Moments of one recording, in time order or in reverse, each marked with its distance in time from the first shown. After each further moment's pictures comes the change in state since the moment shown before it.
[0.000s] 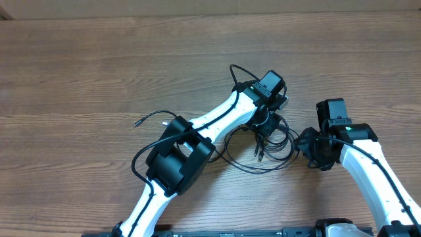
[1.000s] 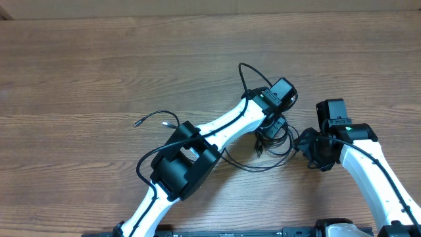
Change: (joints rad) left arm -0.061 0.000 0.000 0.051 -0.268 0.001; right arm 0.000 0.000 0.000 -0.007 0.000 0.000
